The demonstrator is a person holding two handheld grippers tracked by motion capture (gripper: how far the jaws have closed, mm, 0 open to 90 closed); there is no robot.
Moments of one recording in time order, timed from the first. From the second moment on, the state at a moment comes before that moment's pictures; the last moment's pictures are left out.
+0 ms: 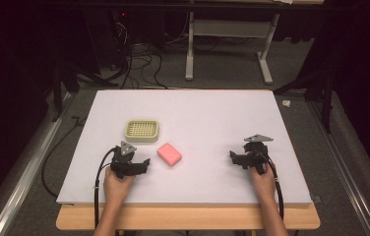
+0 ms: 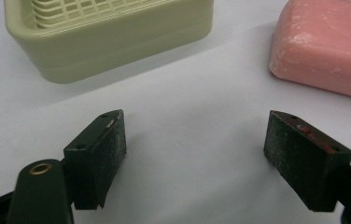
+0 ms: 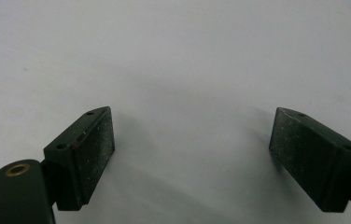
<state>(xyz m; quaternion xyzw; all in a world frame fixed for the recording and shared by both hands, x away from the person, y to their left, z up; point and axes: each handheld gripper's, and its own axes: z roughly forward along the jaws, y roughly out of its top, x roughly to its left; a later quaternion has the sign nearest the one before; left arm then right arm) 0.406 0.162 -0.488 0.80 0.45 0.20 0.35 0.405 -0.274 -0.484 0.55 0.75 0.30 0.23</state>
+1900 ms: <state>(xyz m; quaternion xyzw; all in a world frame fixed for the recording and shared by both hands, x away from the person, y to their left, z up) 0.390 0.157 -0.457 0.79 0.42 0.17 0.41 0.405 -0.274 -0.484 0.55 0.75 0.30 0.23</state>
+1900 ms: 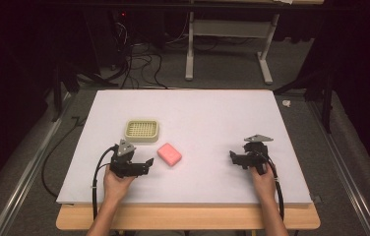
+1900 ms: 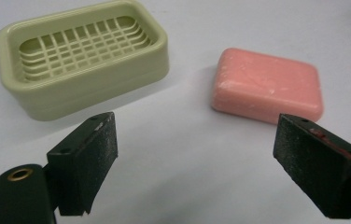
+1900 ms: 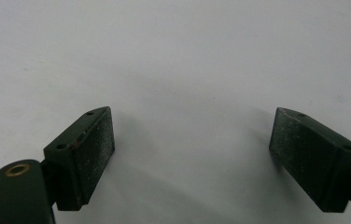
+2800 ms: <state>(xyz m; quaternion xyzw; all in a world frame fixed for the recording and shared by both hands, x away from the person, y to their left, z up) 0.390 0.113 -0.452 0.82 0.37 0.15 0.41 0.405 -0.274 -0.484 0.55 0.75 0.30 0.23</state>
